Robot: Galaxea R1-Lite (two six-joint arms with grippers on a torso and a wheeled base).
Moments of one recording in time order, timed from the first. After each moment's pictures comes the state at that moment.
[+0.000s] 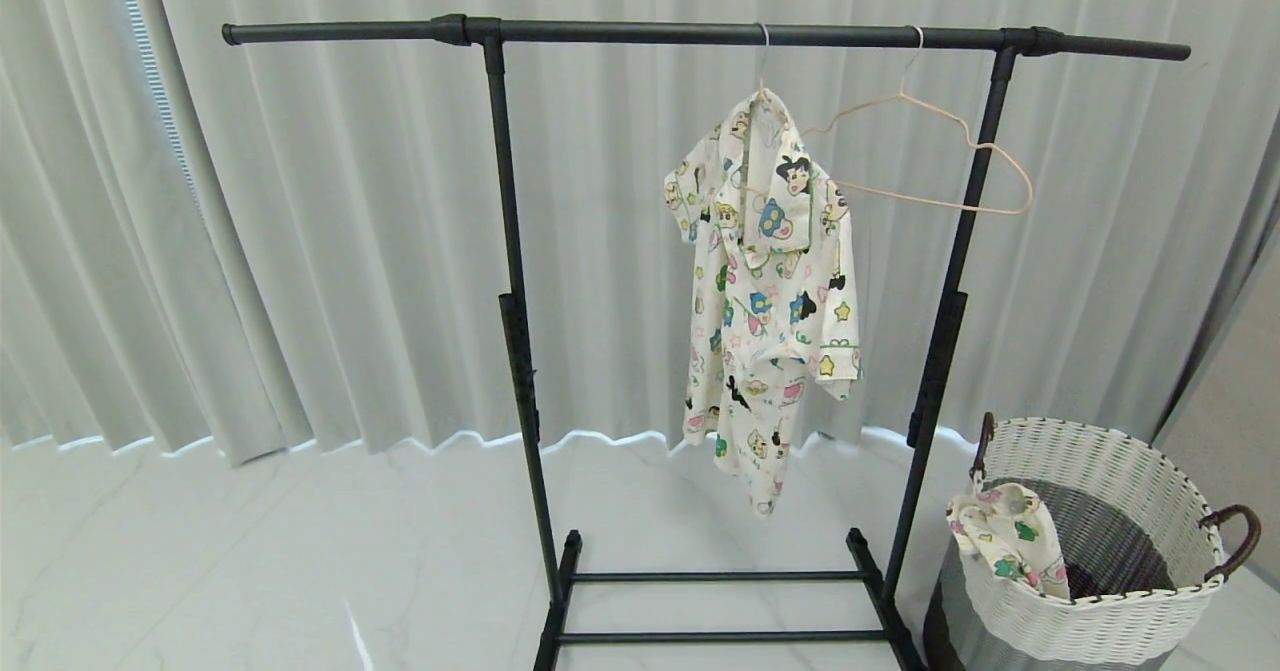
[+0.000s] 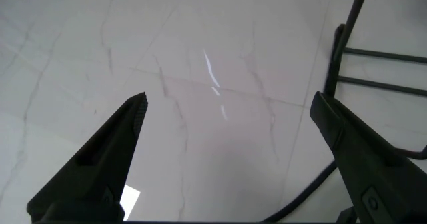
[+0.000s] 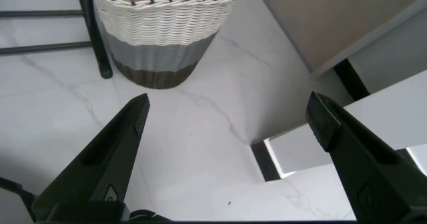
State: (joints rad) left arm 0.10 0.57 0.00 -0.03 0.32 0.12; right arm -0.10 0.59 0.00 -0.06 -0.37 -0.18
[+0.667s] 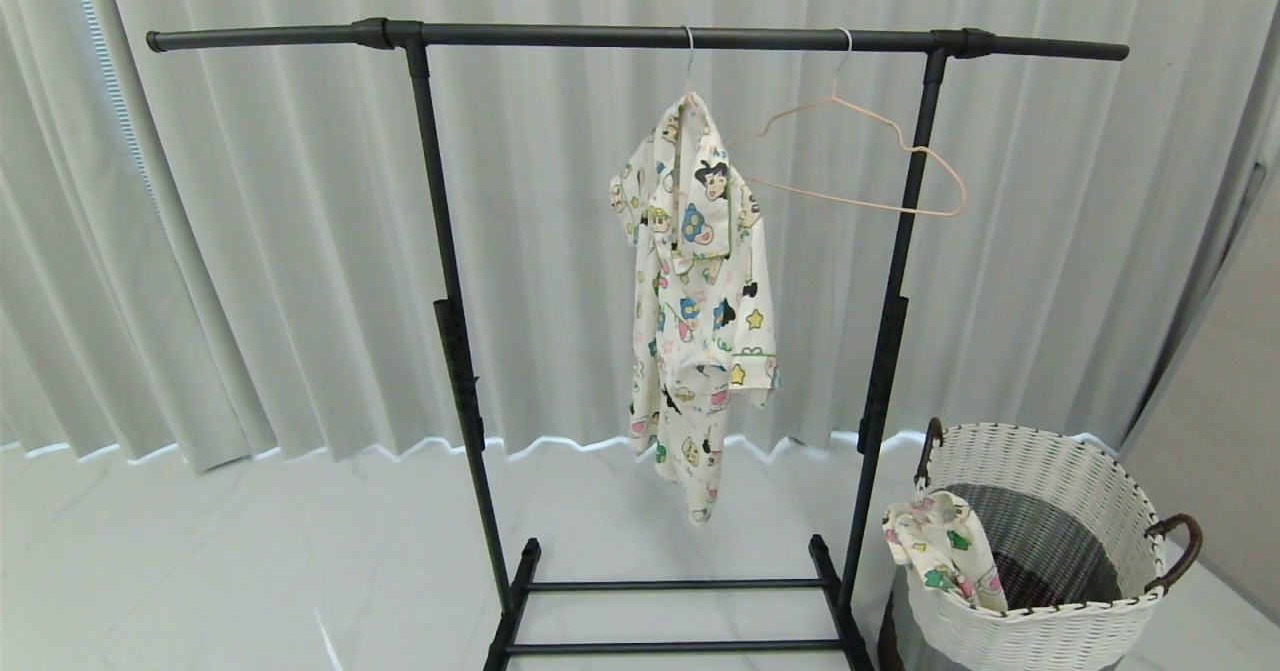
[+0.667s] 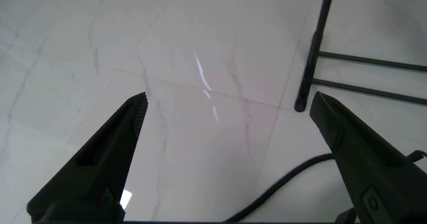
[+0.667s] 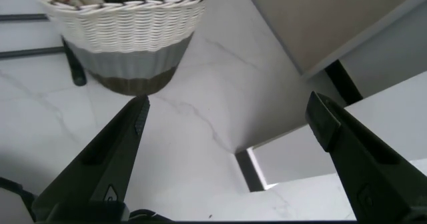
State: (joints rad) left arm 0.10 0.57 0.00 -0.03 0.32 0.12; right arm -0.10 0.59 0.00 -0.06 -0.37 -0.19
